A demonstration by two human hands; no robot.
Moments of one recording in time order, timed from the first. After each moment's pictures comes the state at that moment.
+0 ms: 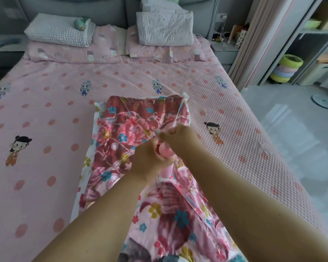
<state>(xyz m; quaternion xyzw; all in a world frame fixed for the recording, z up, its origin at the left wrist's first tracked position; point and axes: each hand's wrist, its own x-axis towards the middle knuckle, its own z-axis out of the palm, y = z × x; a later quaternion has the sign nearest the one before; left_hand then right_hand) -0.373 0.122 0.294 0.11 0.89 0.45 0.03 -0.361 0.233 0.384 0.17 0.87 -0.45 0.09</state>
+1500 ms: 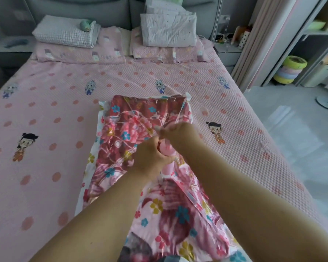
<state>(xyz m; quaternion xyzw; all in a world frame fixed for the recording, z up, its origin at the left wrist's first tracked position) -0.365 0.119 0.293 0.11 0.89 0.45 0.03 -0.353 0.228 0.392 0.15 0.87 -0.47 0.09</state>
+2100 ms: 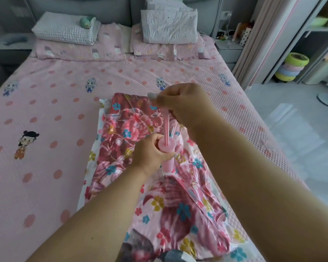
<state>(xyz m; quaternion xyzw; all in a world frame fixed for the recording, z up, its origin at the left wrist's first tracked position) -0.368 0.114 0.293 0.10 0.87 0.48 0.03 -0.366 0.229 0.435 0.02 0.80 -0.59 -0.07</state>
